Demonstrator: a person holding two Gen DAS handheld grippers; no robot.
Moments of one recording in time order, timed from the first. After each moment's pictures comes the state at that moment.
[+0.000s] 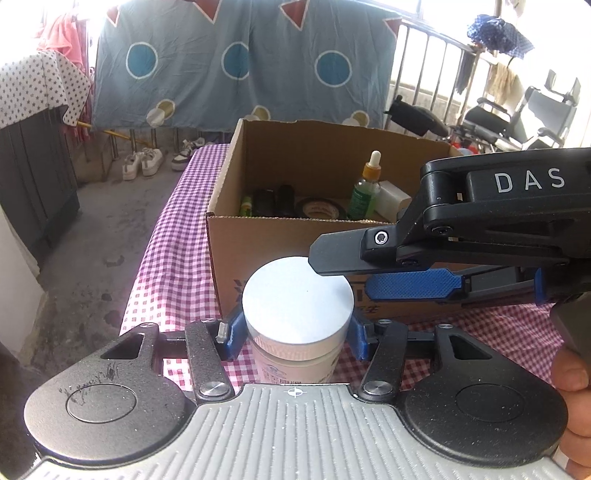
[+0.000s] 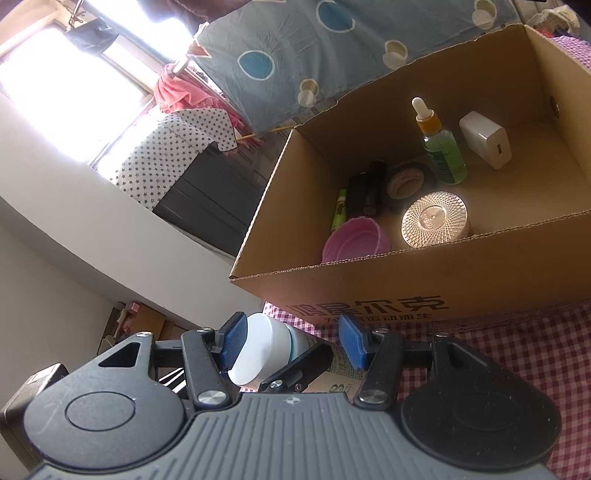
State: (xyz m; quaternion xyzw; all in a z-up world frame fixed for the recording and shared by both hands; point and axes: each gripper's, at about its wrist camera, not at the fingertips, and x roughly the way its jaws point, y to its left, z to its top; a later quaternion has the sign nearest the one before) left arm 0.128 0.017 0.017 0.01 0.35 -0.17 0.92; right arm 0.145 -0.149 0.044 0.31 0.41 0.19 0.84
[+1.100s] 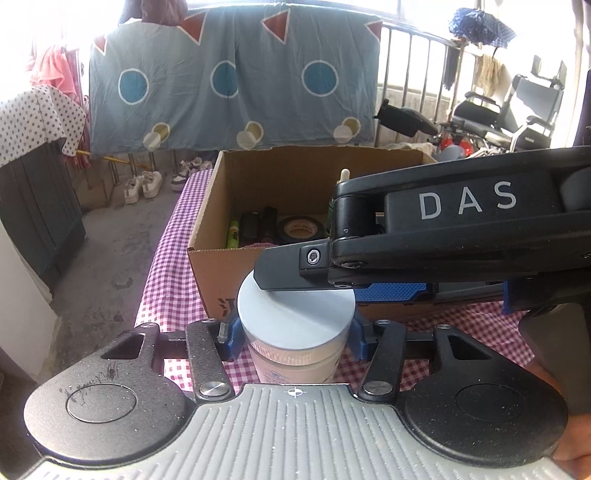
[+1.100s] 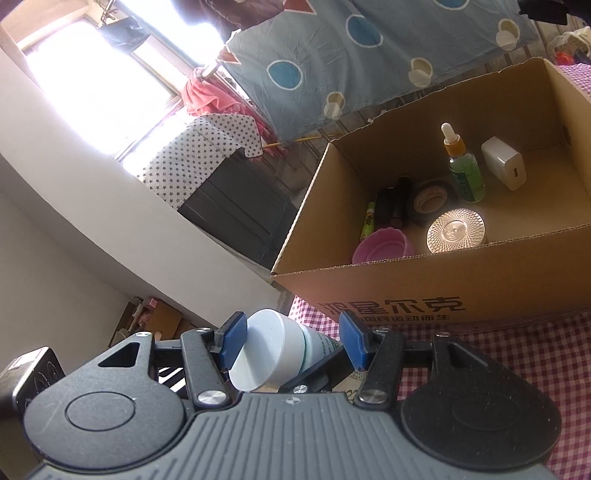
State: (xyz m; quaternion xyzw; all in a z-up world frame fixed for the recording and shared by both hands) left arm 0.094 -0.004 0.049 0.05 0.33 -0.17 0.93; right arm 0.115 -0.149 0.071 0.29 0.37 0.23 0.85
